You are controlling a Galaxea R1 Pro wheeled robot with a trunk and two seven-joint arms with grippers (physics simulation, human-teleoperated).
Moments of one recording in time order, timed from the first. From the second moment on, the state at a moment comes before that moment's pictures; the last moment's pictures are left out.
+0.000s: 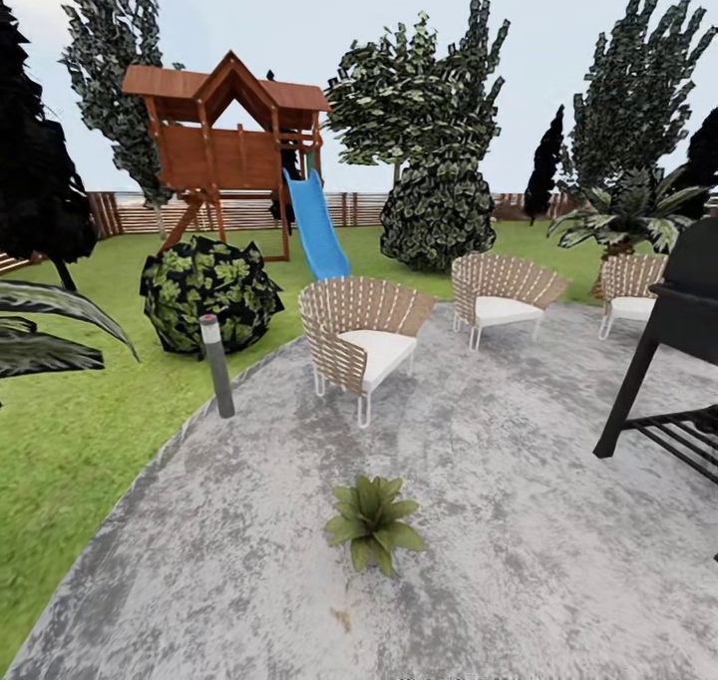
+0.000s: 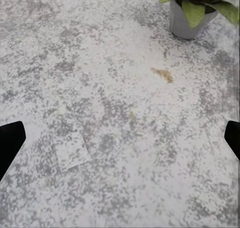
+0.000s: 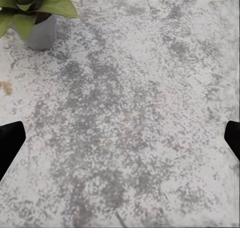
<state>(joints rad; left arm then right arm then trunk) -0.08 -0.01 -0.01 -0.41 -0.01 -0.41 -0.01 -0.05 -0.06 -0.06 -0.51 0.00 -0.35 0.00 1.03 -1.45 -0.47</state>
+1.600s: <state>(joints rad) -0.08 -0.01 -0.01 -0.40 -0.01 -0.41 -0.01 -0.05 -0.06 -0.06 -0.51 0.00 -0.35 0.00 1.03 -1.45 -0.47</state>
